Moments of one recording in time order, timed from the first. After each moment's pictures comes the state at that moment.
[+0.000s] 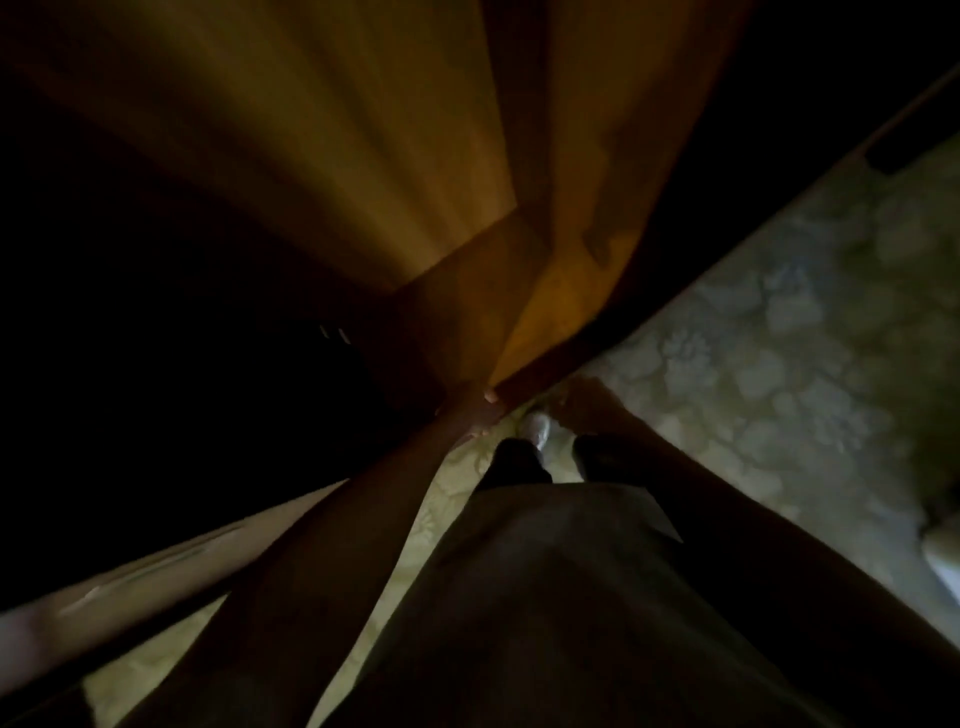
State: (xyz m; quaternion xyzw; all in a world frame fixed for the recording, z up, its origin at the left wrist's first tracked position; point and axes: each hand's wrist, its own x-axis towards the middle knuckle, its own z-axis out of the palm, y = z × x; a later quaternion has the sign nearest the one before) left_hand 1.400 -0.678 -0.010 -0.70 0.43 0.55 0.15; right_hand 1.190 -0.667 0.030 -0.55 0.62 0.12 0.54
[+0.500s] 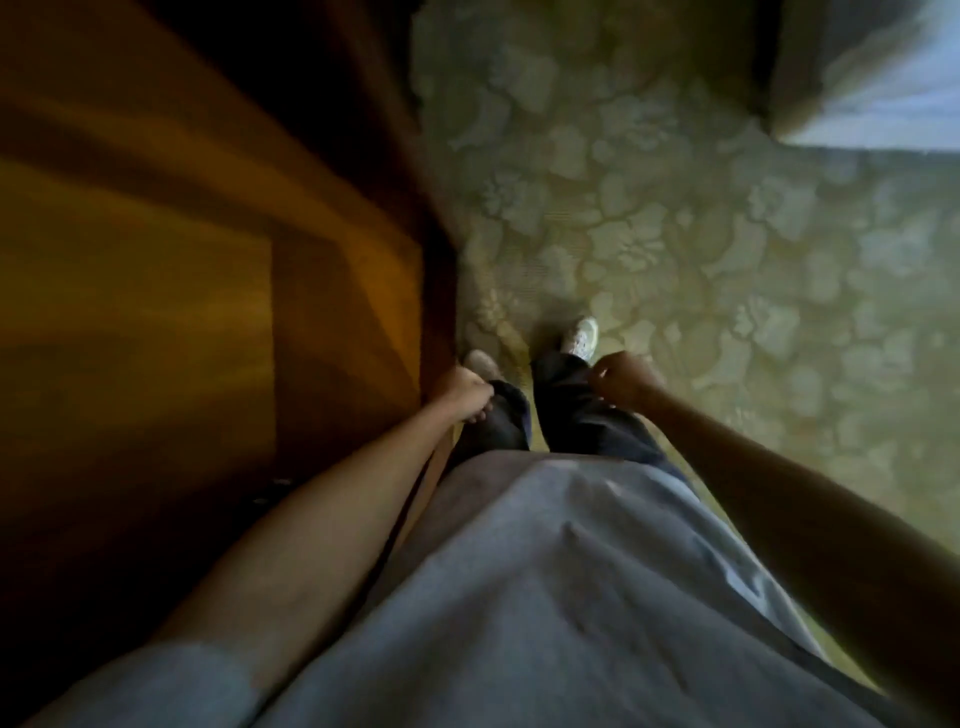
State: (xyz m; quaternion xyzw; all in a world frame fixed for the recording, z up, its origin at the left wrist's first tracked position) left_hand 1.293 -0.648 -0.038 -0.44 0.66 0.47 0.39; right_hand 1.146 -0.439 -0.029 -0.04 0.84 -0.07 0.54
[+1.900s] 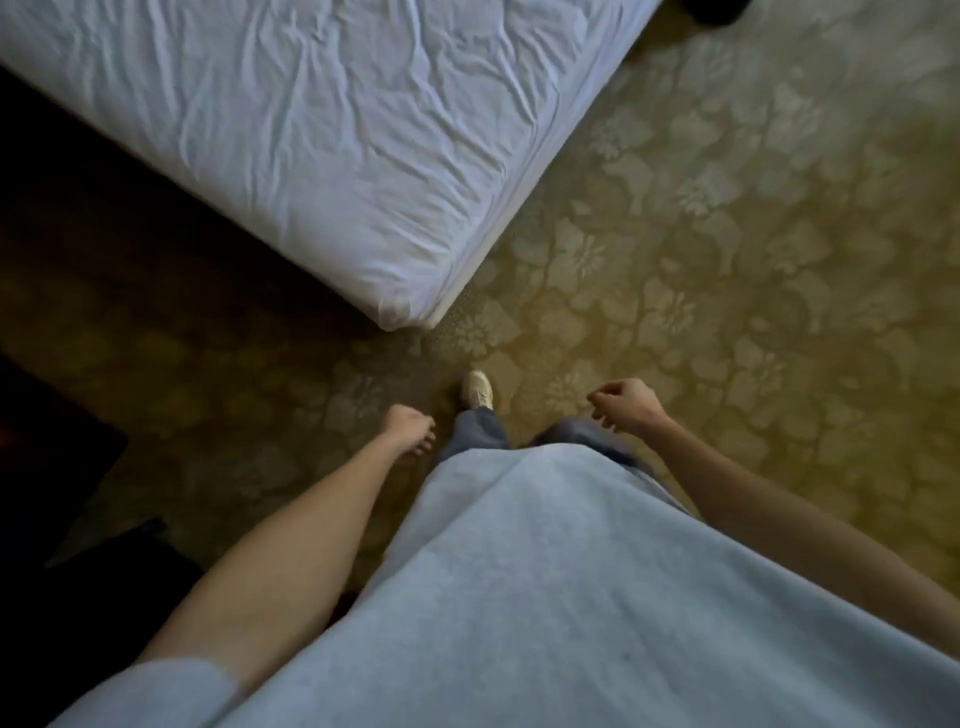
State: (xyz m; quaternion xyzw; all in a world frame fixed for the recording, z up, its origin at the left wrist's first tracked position) left_hand 0.580 -0.325 -0.055 -0.19 0.80 0.27 0.51; right_hand 0.701 -0.020 -0.005 0.44 0.73 -0.40 0.32
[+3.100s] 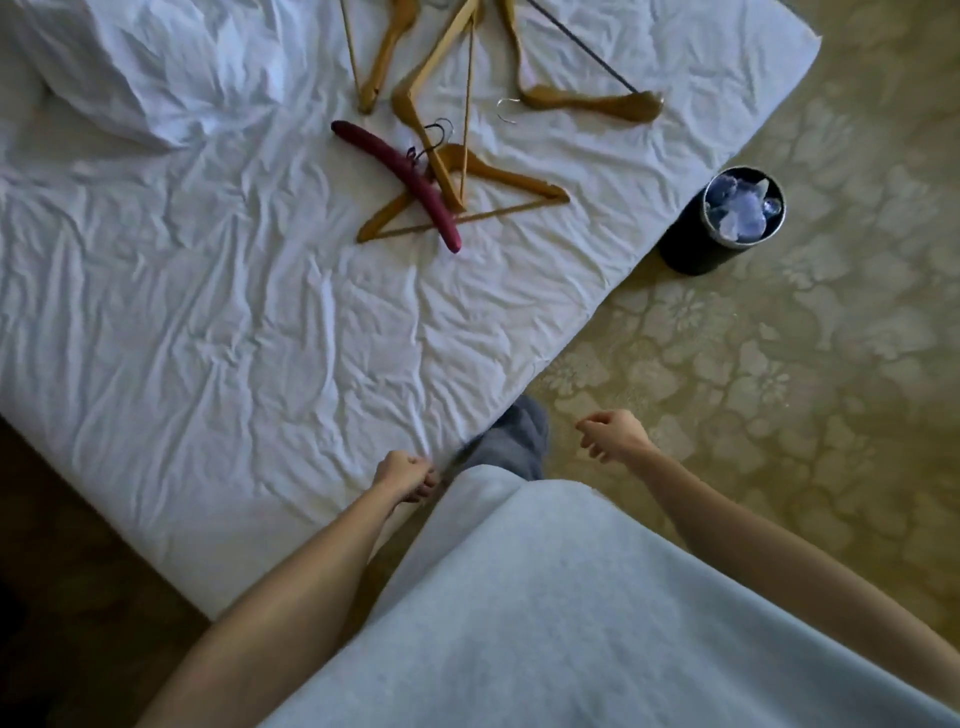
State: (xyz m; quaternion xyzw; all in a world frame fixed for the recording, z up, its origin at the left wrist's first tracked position) left_hand 0.086 0.149 -0.056 -0.26 0.77 0.29 0.50; right_hand 0.137 0.471 -0.030 0.42 0.72 -0.41 0.37
